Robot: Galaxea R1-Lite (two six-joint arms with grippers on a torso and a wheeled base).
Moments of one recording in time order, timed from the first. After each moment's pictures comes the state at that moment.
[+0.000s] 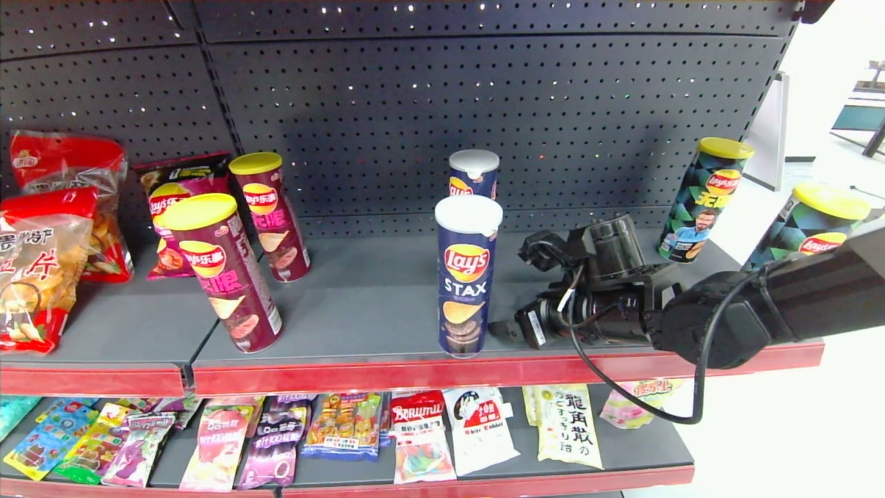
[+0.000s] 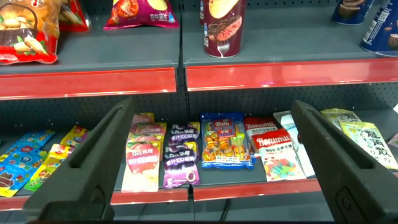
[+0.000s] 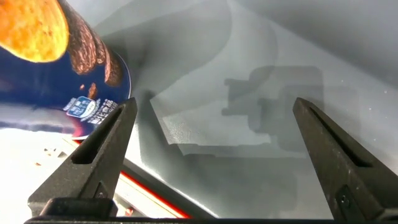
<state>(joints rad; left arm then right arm) 0.00 0.00 0.00 0.01 -0.03 0.01 0.54 1.96 -1.05 -0.28 0.00 -0.07</state>
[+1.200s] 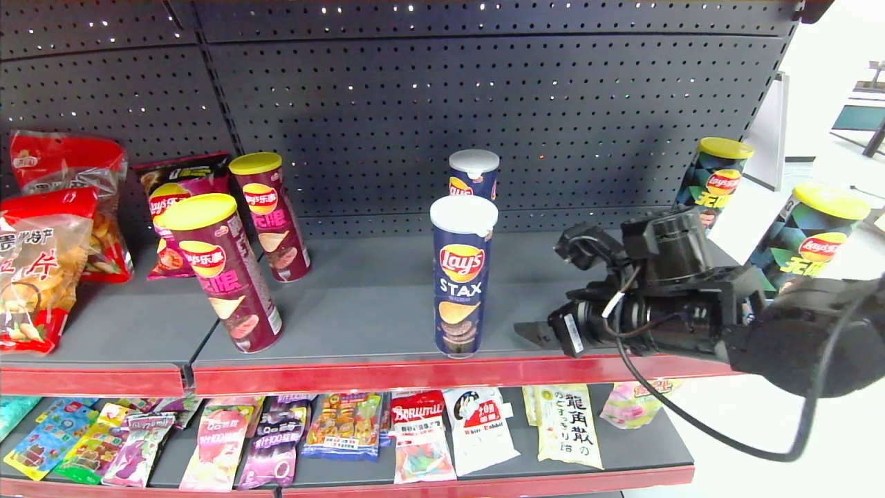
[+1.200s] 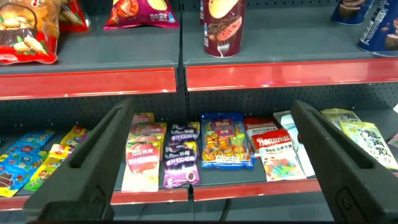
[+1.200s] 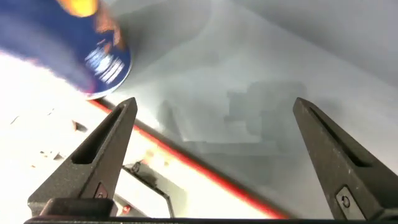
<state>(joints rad) 0.00 0.00 0.00 0.01 -0.03 0.01 0.54 1.77 -0.89 -0.28 -0.03 -0.08</state>
